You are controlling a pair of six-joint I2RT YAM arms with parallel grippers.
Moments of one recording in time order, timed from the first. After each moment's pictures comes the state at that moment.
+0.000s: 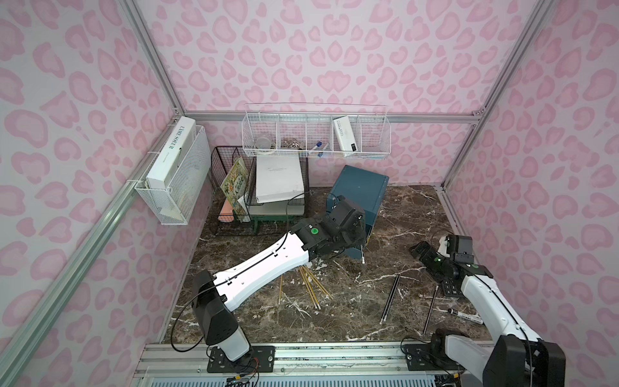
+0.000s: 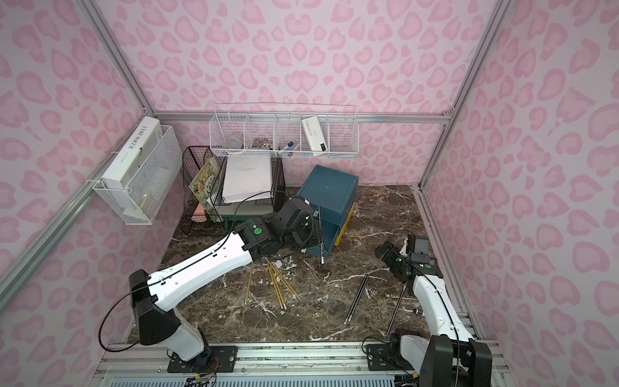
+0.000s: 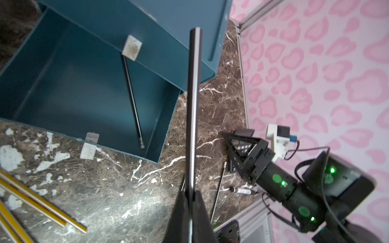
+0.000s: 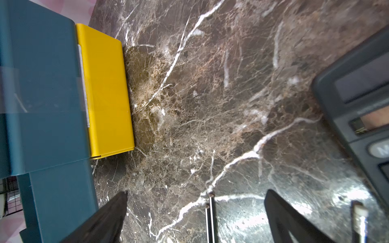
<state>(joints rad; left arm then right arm) -0.93 1.65 1.64 -0.70 -0.07 -1.06 -0.10 1.09 0.62 -0.42 -0.31 0.66</state>
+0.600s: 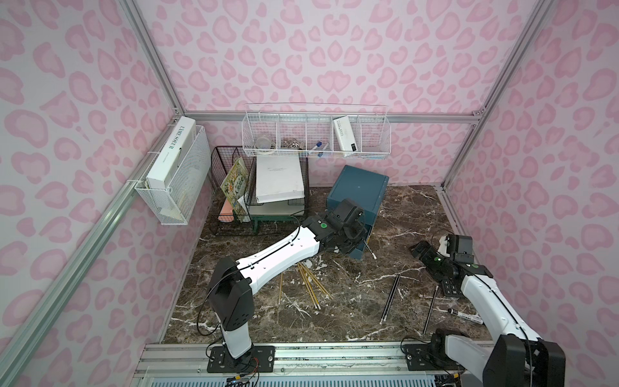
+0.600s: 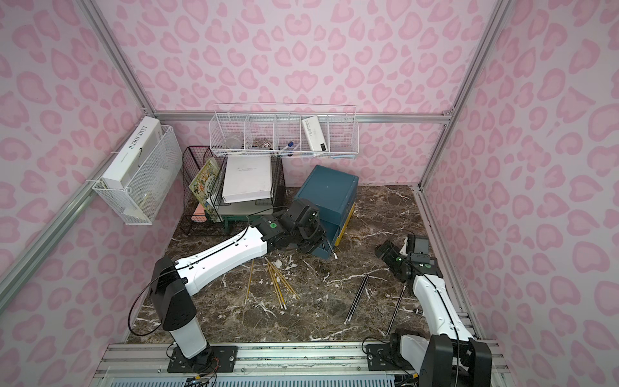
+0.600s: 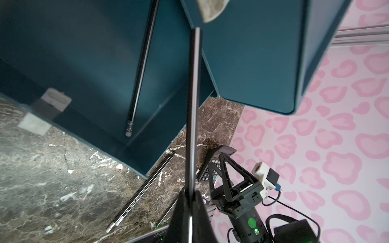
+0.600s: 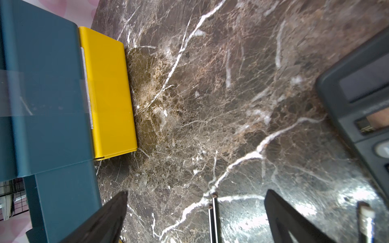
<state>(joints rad) -0.85 1.79 1.62 -0.62 0.10 -1.46 -0.10 1.09 0.62 -0.41 -0.32 0.67</state>
